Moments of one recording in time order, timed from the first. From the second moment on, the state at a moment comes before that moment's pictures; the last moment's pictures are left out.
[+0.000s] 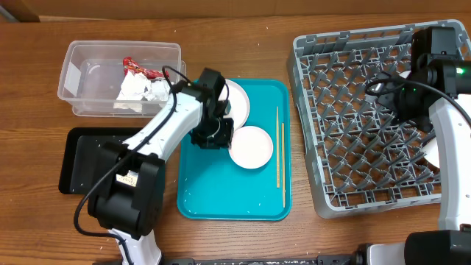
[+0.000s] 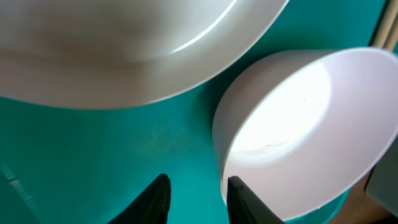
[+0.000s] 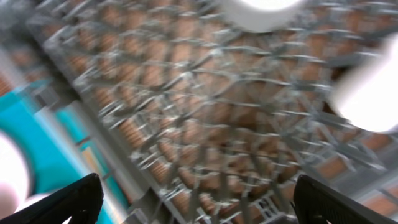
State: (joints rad) left arm -0.37 1.93 1.41 -1.03 0.28 -0.30; right arm -0.10 1.58 1.64 -1.33 0.01 0.39
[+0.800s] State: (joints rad) left arm 0.05 1.46 1.53 -1.34 0.00 -0.39; right arm 0.32 1.64 1.64 -1.24 -0.31 0.23
